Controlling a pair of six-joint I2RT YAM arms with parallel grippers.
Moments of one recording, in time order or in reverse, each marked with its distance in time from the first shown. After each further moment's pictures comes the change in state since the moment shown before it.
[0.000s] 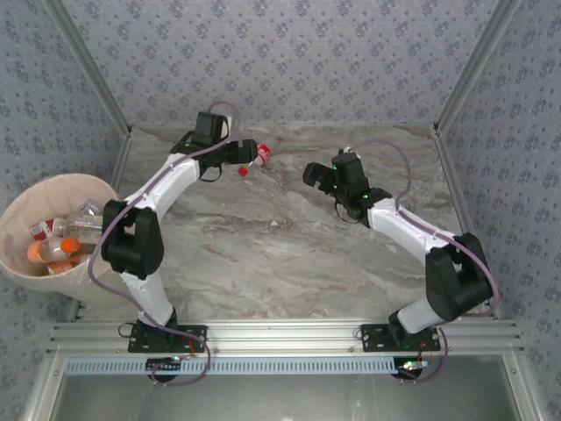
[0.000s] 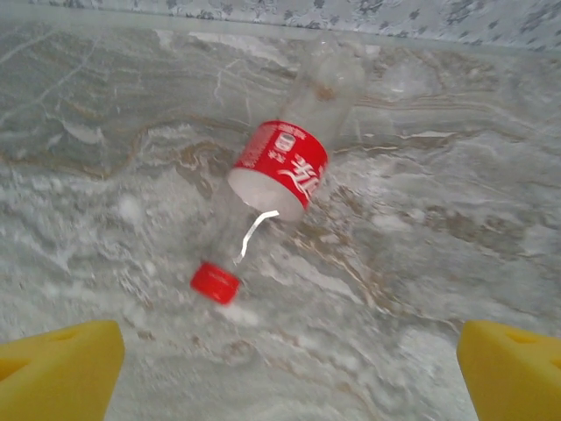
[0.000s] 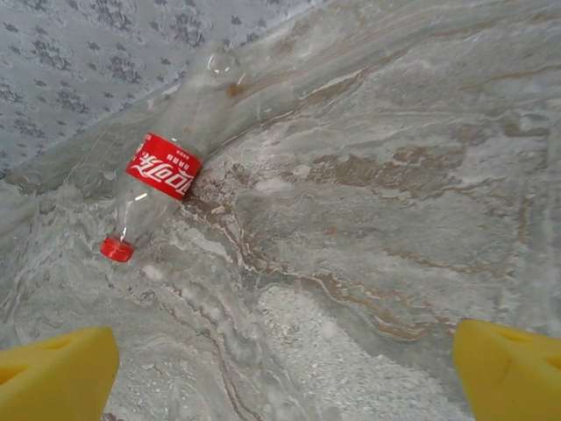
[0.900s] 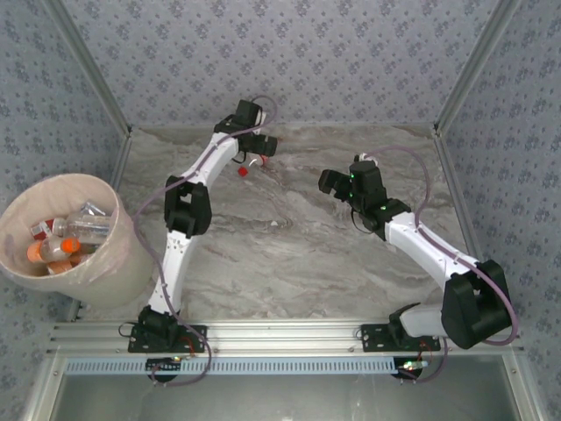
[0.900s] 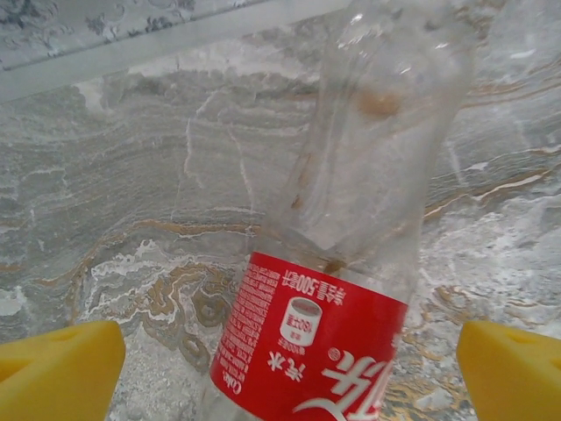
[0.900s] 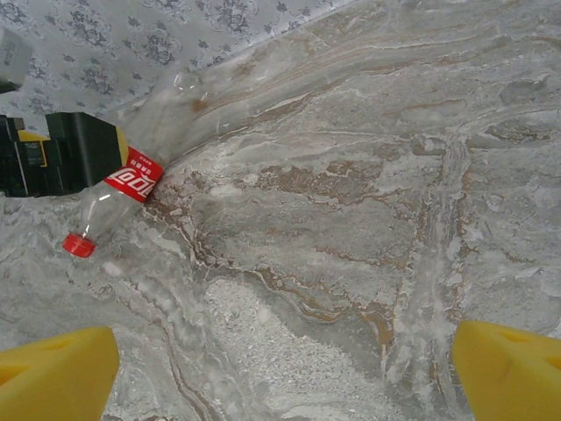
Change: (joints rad) left arm -0.052 0.713 0.890 -0.346 -0.139 0.225; right arm -0.051 -0.157 -0.103 -0.046 0.026 -0.087
